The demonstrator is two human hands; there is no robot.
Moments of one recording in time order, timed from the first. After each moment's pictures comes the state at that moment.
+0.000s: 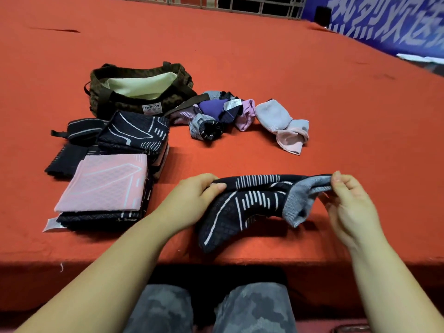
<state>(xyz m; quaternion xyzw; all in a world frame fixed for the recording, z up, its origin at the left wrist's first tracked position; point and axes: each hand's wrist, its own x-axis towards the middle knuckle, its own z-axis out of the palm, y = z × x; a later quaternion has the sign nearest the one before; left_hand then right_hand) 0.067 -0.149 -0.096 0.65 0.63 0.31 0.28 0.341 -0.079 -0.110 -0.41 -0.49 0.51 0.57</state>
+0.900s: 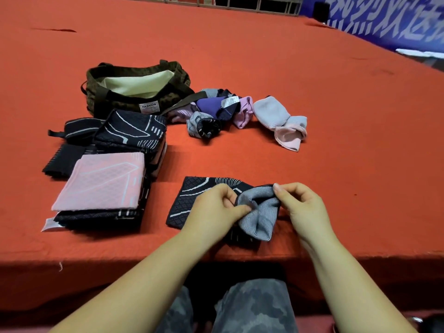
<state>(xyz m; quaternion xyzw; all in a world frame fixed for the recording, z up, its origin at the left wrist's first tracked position) 0.120 -0.154 -0.116 0.52 0.67 0.39 0.35 0.287 -0.103 -0.130 -0.50 -0.53 0.48 0.50</state>
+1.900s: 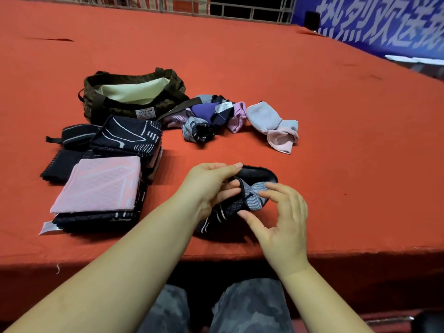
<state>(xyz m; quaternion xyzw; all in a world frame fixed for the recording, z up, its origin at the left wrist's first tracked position) 0.123 -0.132 -0.060 0.24 0.54 0.54 0.60 0.270 -0.145 -0.139 -0.42 -0.74 0.01 0.52</state>
